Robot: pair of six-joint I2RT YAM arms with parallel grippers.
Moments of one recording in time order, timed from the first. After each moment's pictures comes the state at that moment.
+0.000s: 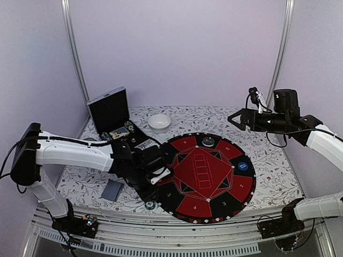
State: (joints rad) left arm -1.14 1.65 1.08 -0.75 0.00 -0.20; right arm 0.40 1.12 1.00 -0.35 -0.35 0.35
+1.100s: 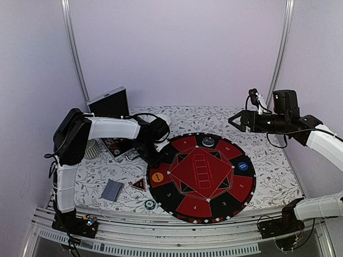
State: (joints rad) left arm -0.76 2.12 1.54 -0.79 -0.09 -0.02; right arm 0.40 1.12 1.00 -0.38 -0.33 0.33
